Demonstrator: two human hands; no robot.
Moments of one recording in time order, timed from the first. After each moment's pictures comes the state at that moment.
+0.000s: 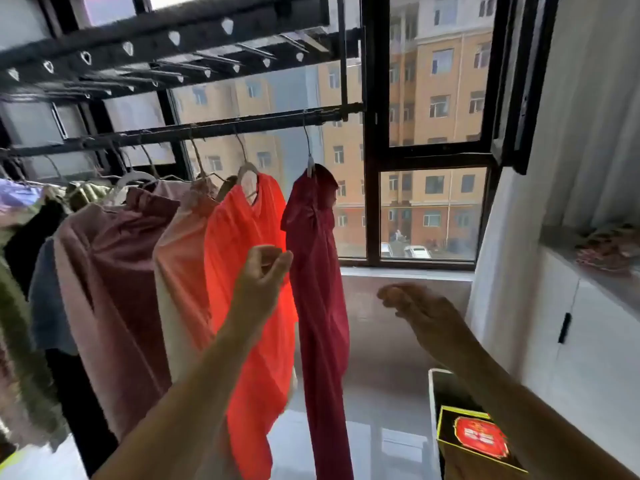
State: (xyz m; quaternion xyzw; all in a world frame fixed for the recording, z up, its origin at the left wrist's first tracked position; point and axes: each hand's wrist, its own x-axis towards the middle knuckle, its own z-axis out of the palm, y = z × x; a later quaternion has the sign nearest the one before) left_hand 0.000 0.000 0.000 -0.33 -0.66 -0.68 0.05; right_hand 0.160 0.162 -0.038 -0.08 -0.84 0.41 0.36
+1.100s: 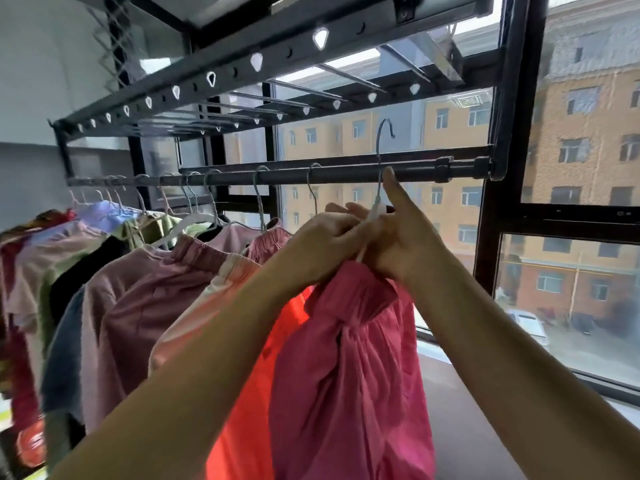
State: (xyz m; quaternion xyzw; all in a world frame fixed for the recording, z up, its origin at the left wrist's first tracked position) left_hand -0.156 0.076 0.138 -0.42 -0.78 -0.45 0.13; right_hand -0.135 0.197 0.144 0.07 -0.43 0.90 0.02
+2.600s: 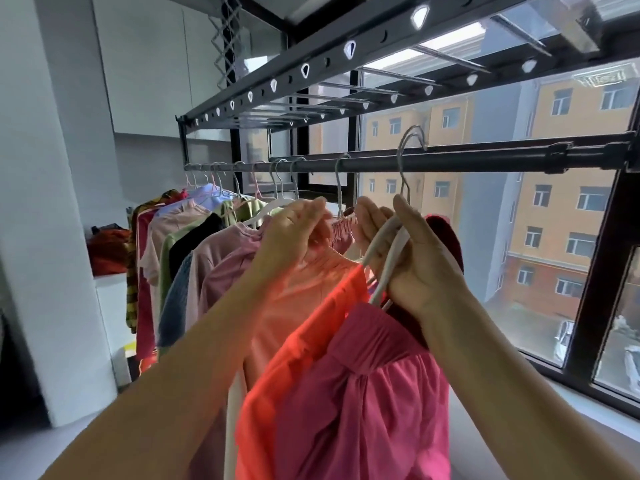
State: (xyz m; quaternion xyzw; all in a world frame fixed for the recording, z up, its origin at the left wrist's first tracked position) left_hand -0.190 -0.012 0.103 -0.26 -0.69 -0.64 0.21; right_hand -0.137 0.138 0.111 0.14 -0.30 0.94 -0.01
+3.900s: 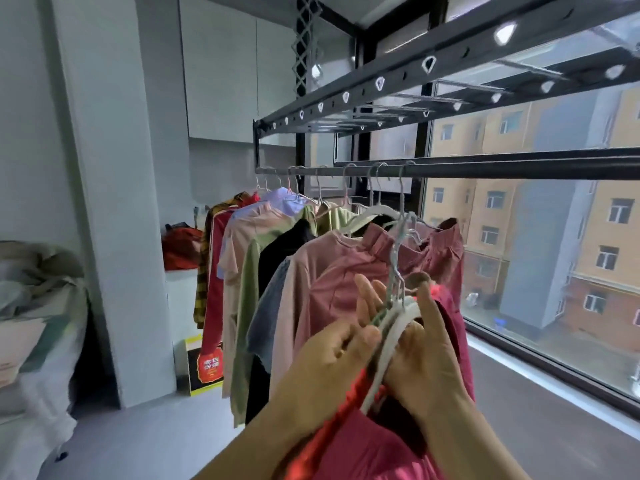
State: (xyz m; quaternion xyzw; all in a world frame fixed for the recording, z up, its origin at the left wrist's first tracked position) left_hand -0.143 -0.137 0.010 -0.21 -0.79 -0.55 0.15; right_hand -0.182 -0.010 0.017 0.13 -0.25 0.94 -0.18
